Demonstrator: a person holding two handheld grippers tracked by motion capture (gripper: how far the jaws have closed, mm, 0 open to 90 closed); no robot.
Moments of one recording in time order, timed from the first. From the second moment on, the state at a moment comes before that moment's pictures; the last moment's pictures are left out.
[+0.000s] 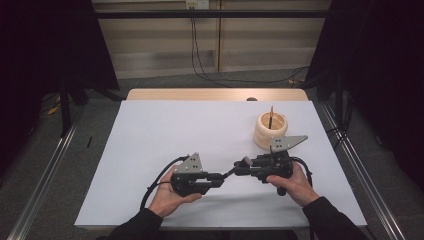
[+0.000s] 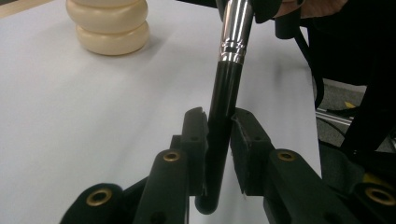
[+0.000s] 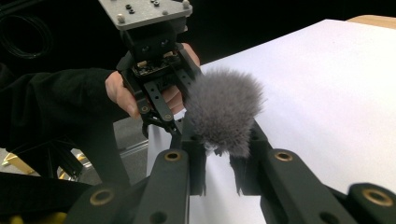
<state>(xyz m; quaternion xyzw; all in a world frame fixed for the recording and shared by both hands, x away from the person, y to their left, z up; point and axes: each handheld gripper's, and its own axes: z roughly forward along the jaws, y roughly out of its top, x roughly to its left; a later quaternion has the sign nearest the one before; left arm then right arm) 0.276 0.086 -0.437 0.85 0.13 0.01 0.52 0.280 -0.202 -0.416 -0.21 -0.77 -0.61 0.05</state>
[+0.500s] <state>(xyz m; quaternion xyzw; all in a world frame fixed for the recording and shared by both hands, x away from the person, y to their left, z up) 0.278 0.089 -0.438 0.83 0.17 0.01 0.52 0.278 -0.203 -0.413 -0.21 -0.77 -0.60 0.04</state>
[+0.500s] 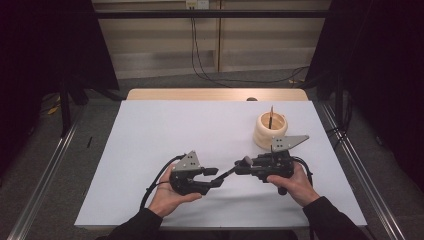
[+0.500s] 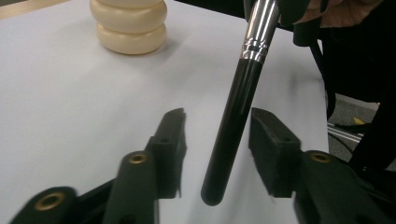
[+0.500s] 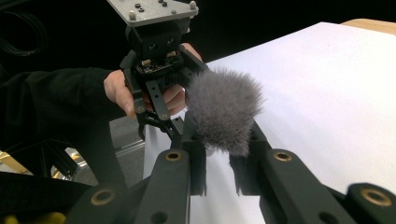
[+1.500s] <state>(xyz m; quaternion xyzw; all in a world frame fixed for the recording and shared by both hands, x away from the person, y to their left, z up) 0.279 0.106 -0.424 0.81 0.25 0.08 0.53 0.280 -0.210 -0.408 -0.23 -0.77 -0.60 0.02</state>
